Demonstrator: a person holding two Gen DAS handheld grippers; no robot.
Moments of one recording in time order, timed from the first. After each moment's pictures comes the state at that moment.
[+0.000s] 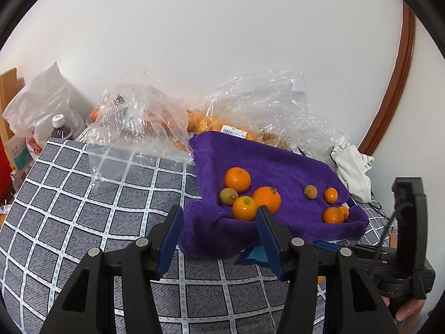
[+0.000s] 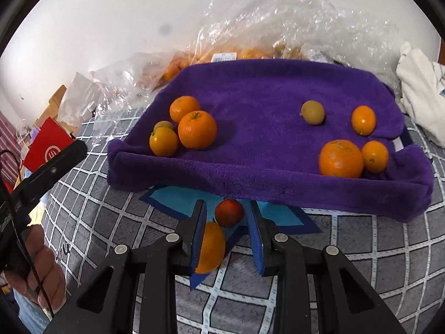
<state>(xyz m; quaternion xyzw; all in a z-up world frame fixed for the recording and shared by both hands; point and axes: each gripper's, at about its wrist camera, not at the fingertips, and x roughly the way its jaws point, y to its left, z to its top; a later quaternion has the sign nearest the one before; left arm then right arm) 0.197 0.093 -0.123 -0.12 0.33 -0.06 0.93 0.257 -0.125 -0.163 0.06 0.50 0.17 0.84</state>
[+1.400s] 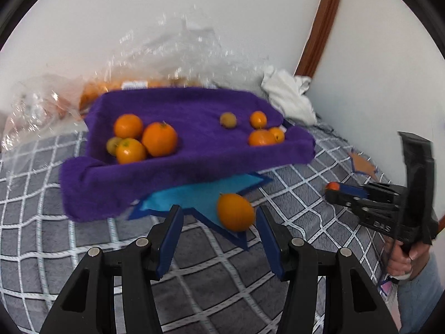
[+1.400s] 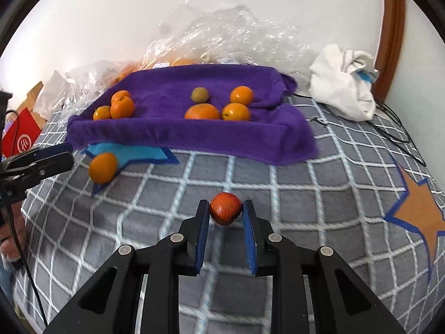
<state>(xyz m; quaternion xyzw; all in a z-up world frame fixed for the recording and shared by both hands) 0.184 -0.004 -0.154 -0.02 0.42 -0.24 0.88 0.170 -0.246 -0.161 0.01 0.45 0.09 0.89</state>
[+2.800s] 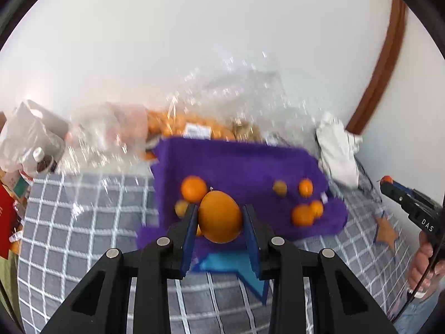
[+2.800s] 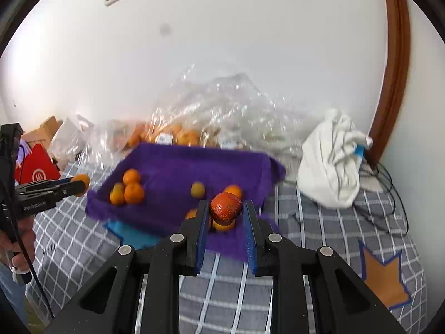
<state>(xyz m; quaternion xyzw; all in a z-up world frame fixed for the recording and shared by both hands) 0.241 0.031 -0.057 -0.06 0.40 -0.09 0.91 0.242 -0.266 -0.036 0.02 0.37 0.11 0.92</state>
